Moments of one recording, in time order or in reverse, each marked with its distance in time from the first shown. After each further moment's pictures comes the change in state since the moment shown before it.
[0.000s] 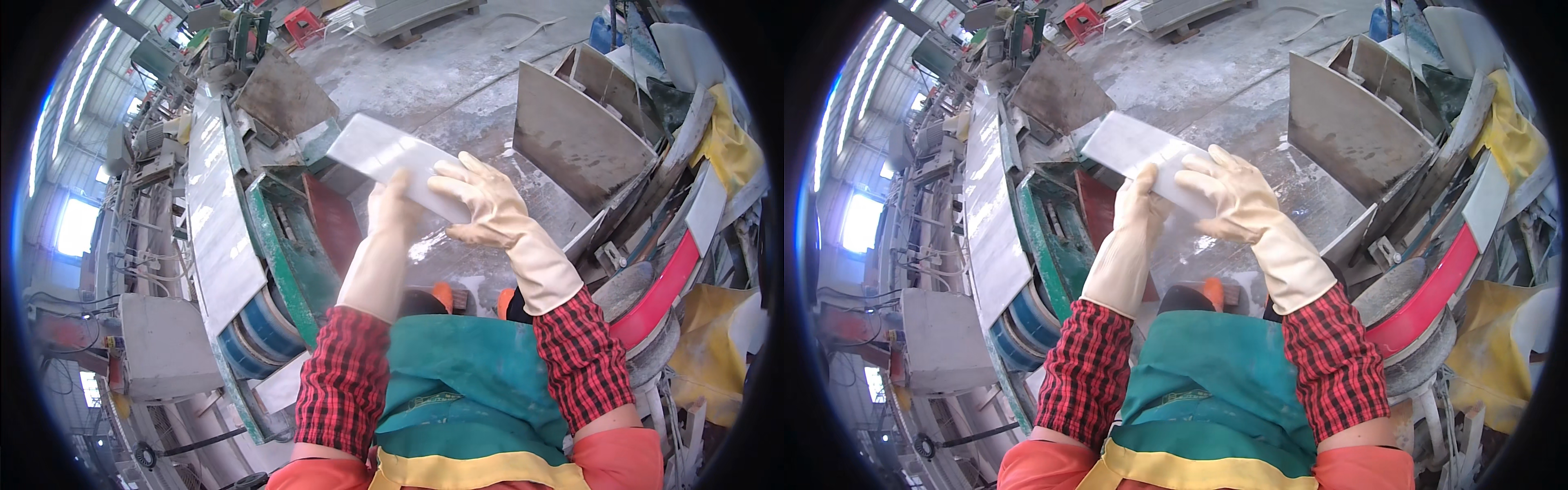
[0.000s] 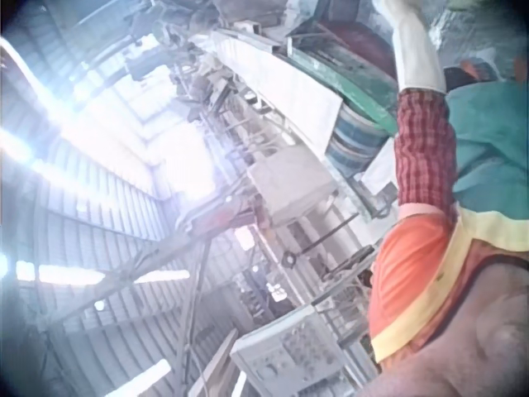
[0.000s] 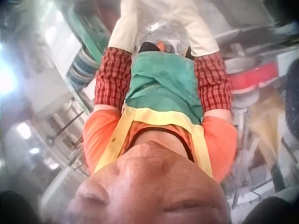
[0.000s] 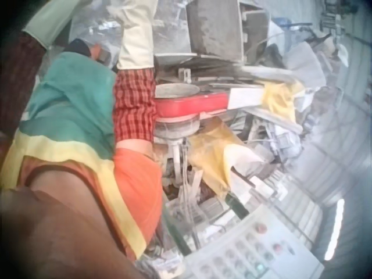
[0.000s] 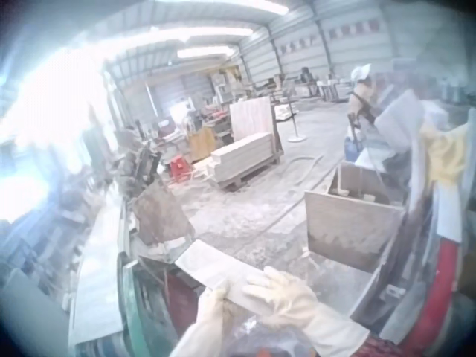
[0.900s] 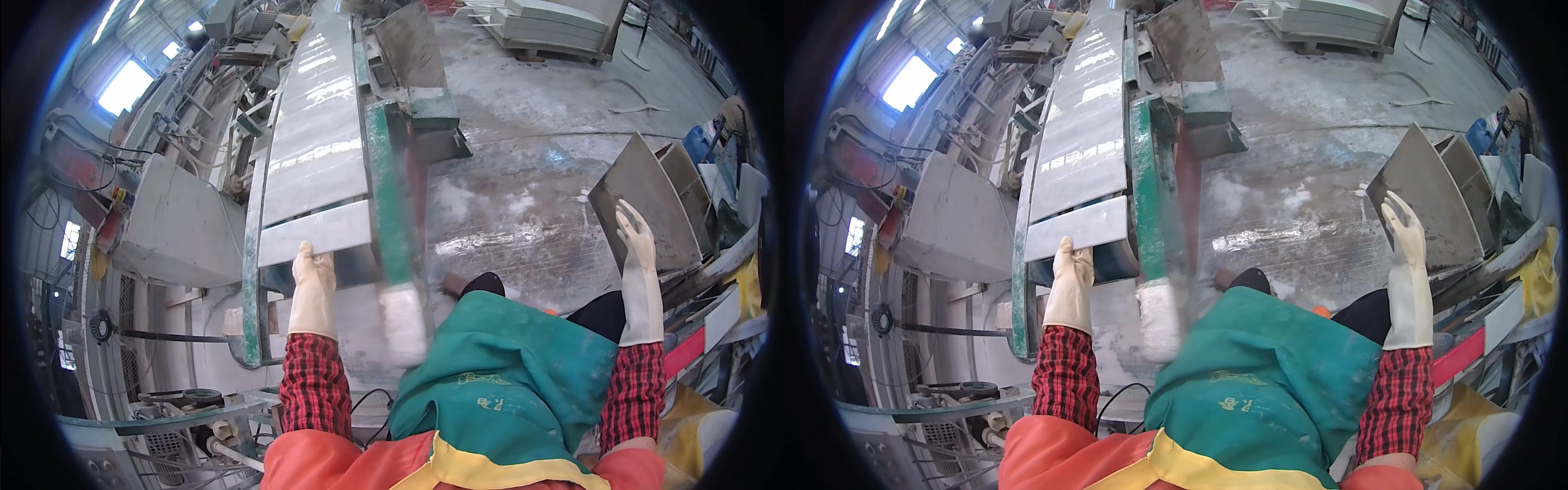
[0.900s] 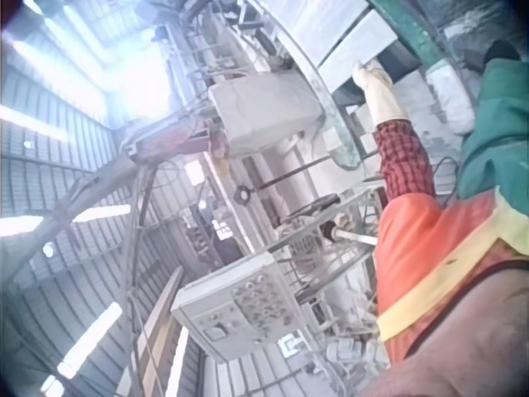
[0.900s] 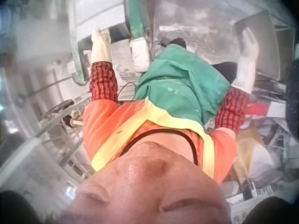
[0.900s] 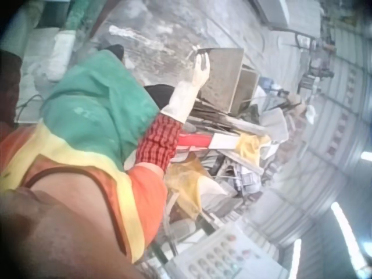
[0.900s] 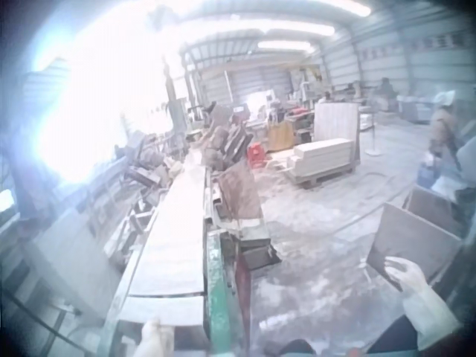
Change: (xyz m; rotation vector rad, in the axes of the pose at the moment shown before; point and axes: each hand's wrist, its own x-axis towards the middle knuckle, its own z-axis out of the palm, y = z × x) left_hand -0.183 0.096 -0.441 -0.668 0.808 0.288; right_hand -0.028 0.029 -0.005 0.803 0.231 0.650
